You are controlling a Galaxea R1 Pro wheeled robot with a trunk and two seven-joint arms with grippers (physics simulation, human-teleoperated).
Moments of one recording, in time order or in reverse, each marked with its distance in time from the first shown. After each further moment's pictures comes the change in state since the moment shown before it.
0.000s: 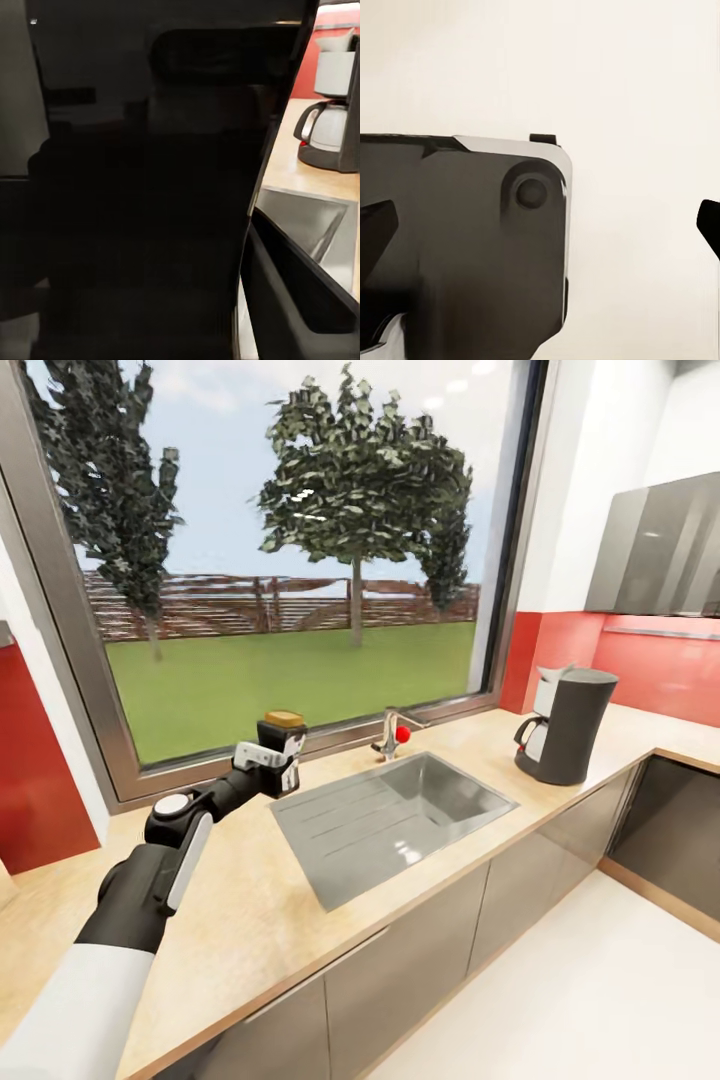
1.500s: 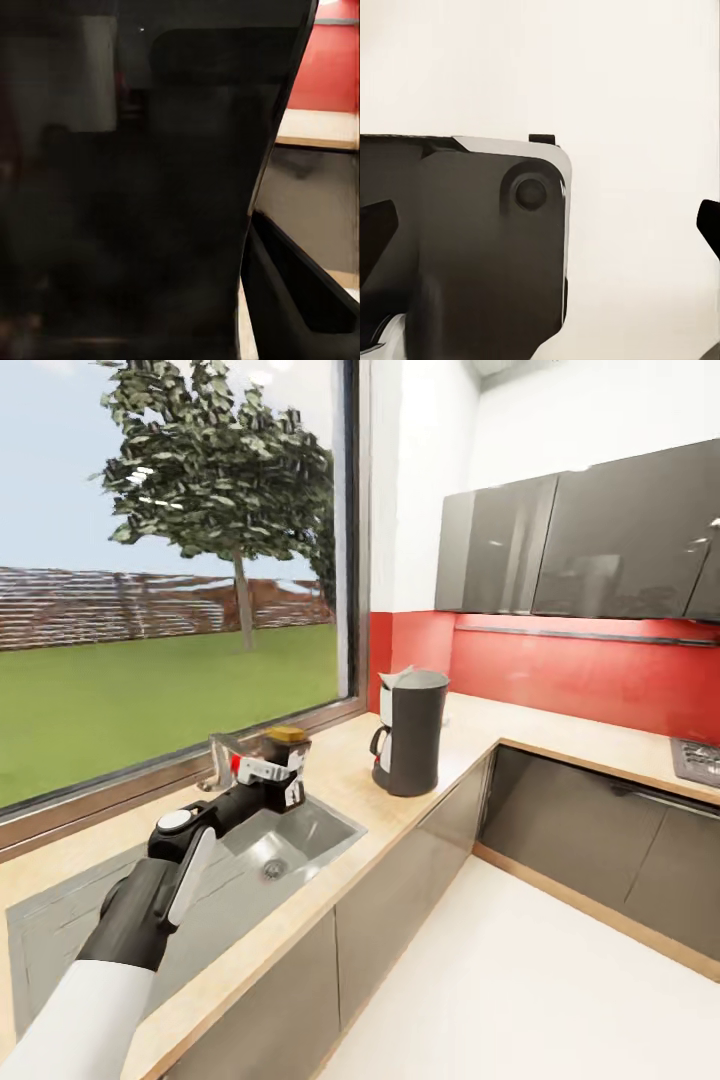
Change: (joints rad) left arm 0.047 -0.009 0.001 0.013 0.048 -0.003 -0.003; right arm 0.000 -0.001 0.000 -0.001 -0.001 0.001 -0.001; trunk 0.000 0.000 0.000
